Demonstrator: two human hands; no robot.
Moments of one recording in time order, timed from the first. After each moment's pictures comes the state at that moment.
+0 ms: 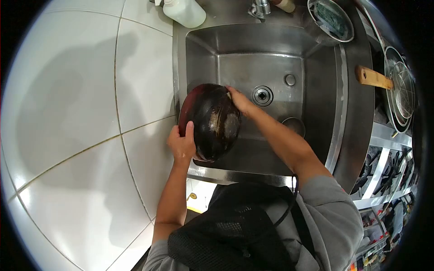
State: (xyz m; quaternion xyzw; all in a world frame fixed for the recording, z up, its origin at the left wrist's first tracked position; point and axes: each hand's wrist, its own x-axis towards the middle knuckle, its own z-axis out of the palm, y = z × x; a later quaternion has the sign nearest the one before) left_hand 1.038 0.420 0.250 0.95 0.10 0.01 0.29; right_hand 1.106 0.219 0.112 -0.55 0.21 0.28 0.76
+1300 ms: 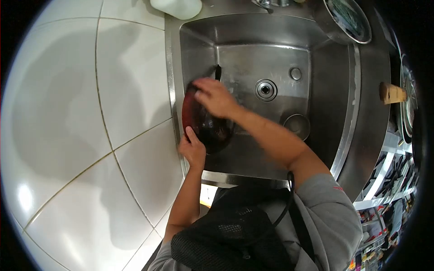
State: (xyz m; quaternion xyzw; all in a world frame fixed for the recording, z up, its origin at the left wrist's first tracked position) left_hand 1.019 0.406 0.190 0.93 0.22 0.03 0.29; right_hand 1.125 0.277 0.103 -0.79 -0.06 -0.04 0.61
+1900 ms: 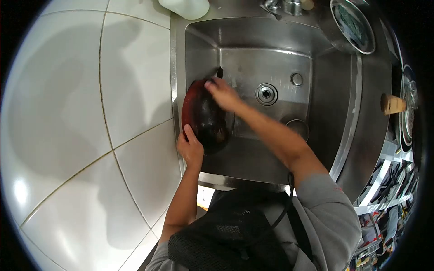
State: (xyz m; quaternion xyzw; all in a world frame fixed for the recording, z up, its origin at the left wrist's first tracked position) left_hand 1.032 0.406 0.195 0.93 0.23 0.02 0.28; right_hand 1.139 0.268 0.088 -0.73 0.12 0.16 0.66
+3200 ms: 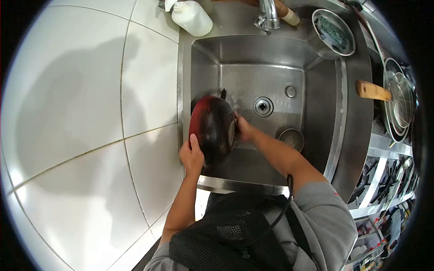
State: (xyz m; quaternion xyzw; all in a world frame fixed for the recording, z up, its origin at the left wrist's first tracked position) left_hand 1.013 0.413 0.219 0.92 0.18 0.00 0.34; right_hand 1.050 0.256 -0.014 -0.23 0.31 0.42 0.82
